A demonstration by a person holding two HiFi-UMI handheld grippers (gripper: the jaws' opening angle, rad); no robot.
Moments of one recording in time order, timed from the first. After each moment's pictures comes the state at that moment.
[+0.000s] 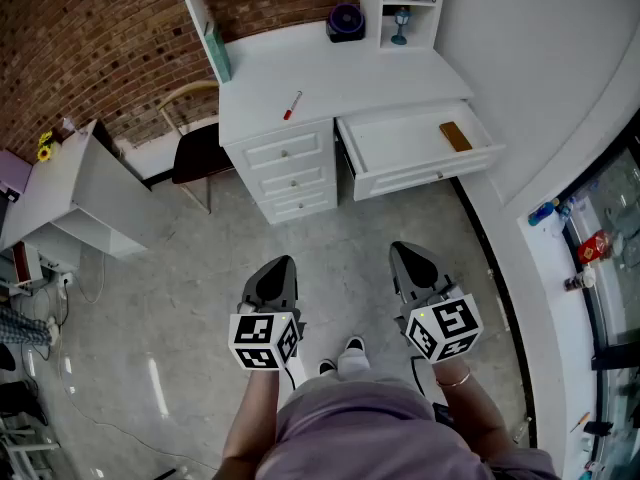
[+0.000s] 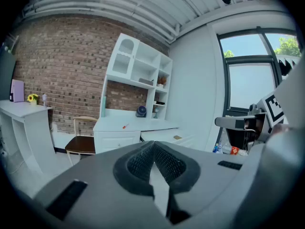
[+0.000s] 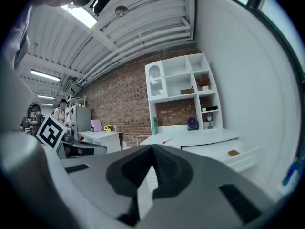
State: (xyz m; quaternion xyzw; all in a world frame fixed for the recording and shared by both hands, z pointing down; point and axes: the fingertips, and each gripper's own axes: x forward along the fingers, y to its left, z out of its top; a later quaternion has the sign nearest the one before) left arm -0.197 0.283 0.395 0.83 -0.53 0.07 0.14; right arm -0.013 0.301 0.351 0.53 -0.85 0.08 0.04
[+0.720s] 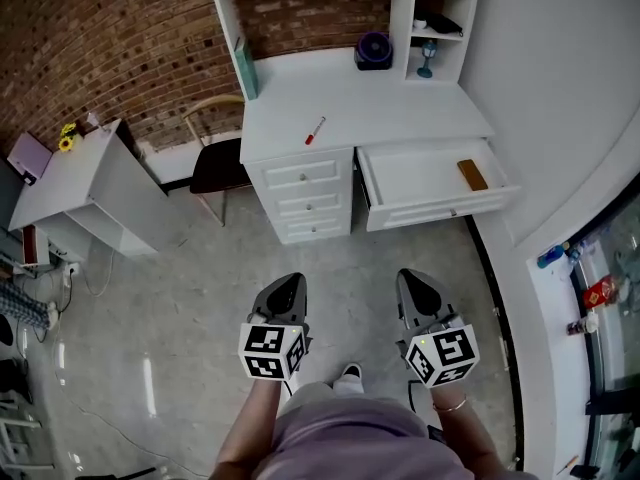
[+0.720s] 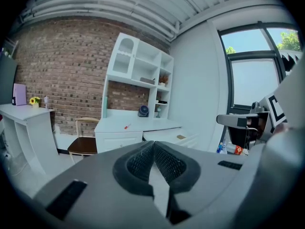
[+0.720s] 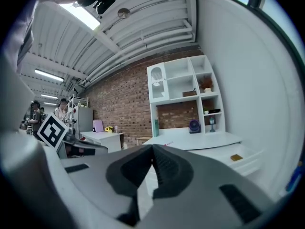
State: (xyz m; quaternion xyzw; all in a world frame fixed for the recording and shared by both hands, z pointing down) left arm -0.187 0.270 0.398 0.82 -0.54 0.09 0.14; right arm -0.006 0.287 0.350 0.52 -0.85 0.07 0.04
